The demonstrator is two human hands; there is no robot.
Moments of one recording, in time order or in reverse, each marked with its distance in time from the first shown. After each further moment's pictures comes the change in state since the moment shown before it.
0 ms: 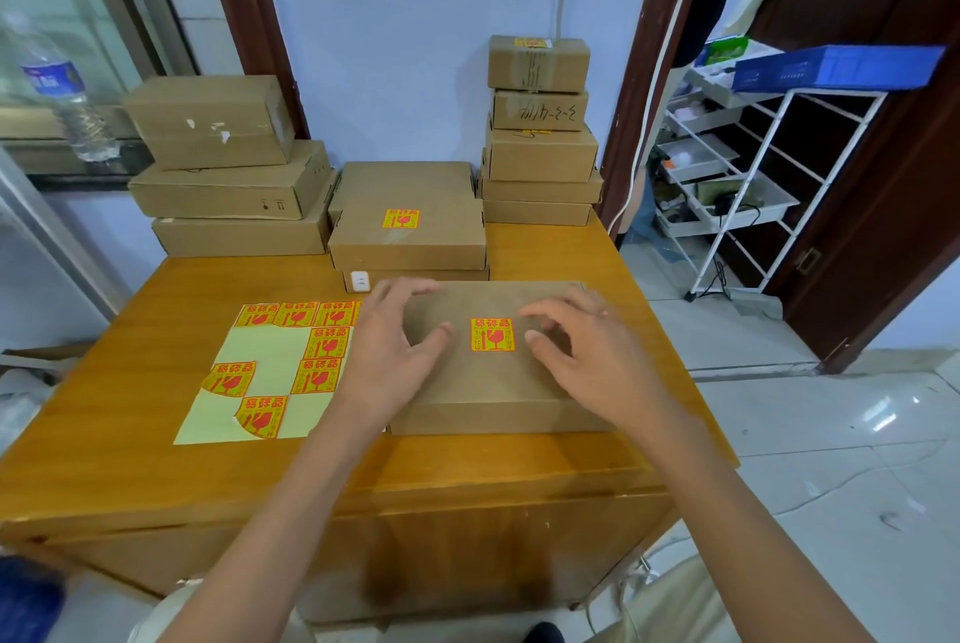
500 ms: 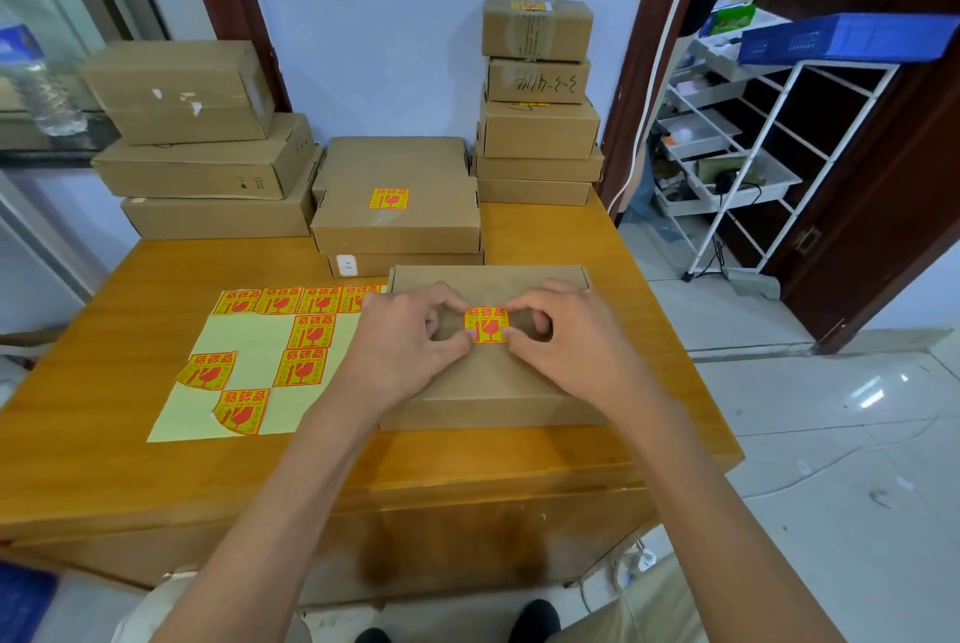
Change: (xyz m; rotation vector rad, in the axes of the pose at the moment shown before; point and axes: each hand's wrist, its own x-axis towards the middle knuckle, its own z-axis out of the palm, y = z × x) left_hand 0.014 0.004 0.014 0.225 -0.160 0.172; right_hand 0.021 -0.001 0.015 0.043 -0.005 -0.035
